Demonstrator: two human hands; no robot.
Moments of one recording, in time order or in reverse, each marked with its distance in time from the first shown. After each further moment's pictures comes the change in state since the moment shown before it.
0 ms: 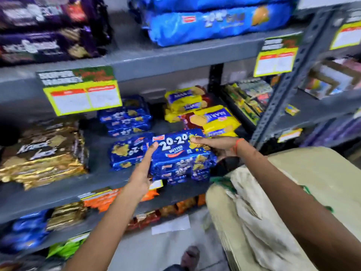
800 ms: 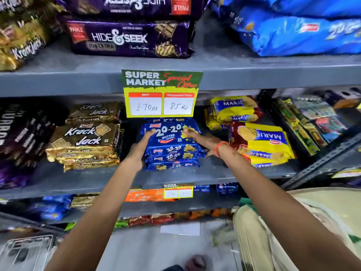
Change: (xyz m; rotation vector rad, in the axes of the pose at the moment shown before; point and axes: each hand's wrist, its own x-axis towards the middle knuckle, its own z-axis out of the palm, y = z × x) left_hand 0.080 0.079 -0.114 -0.051 0.146 0.039; right_hand -0.008 -0.096 0.212 -0.502 -0.403 -0.103
